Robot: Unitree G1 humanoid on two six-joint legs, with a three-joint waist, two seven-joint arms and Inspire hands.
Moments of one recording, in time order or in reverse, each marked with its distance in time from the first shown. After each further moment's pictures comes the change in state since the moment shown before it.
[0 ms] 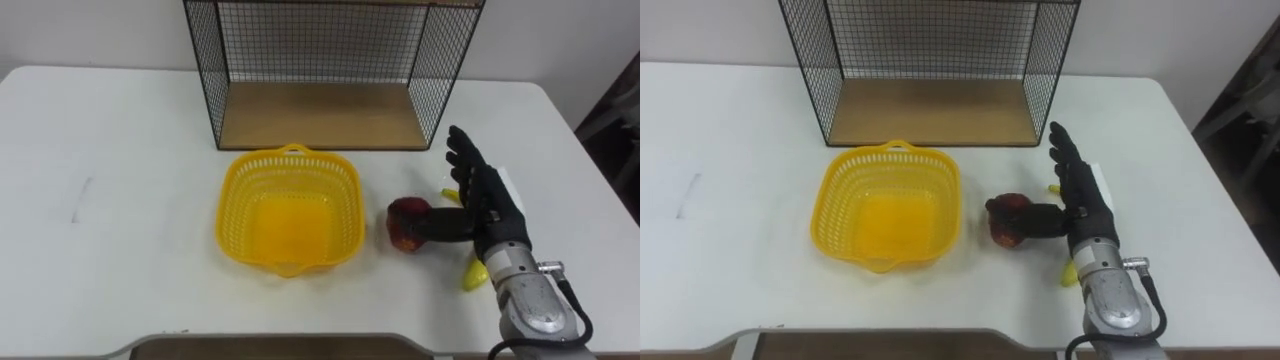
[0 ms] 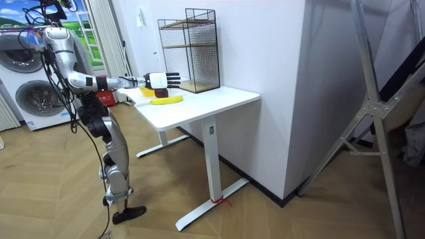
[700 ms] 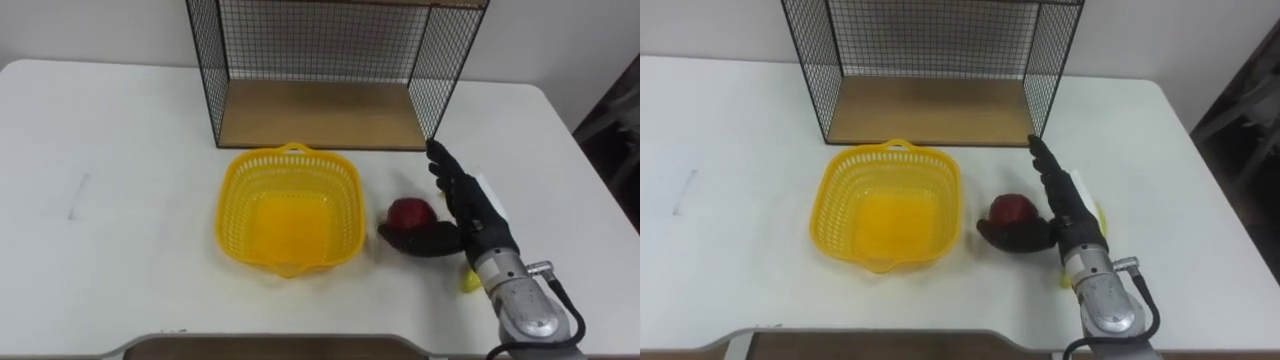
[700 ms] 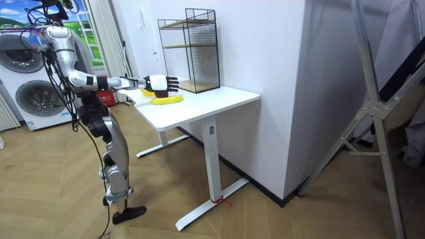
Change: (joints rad) left arm -0.031 0.009 0.007 0.000 0.020 -0.004 -0.004; right arm 0.002 0.001 0.017 0.041 -0.189 0.000 0.073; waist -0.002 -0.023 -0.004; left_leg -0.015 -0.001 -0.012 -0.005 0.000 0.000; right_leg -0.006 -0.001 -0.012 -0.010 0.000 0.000
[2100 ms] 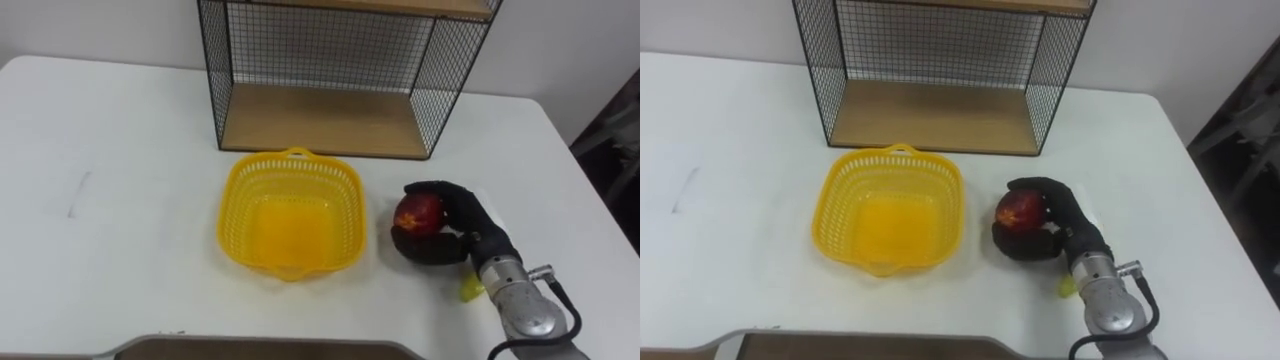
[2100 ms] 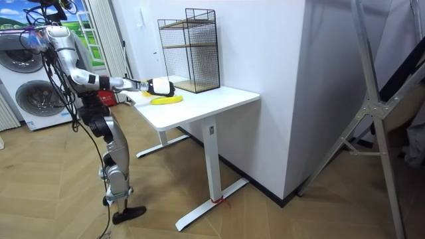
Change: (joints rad) left arm -0.002 0.007 0.002 0.008 0.004 0.045 0.000; right arm -0.040 0.005 -0.037 0.152 0.089 0.021 0.017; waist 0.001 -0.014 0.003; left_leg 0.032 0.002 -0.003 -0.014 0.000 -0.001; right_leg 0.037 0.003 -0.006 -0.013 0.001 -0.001
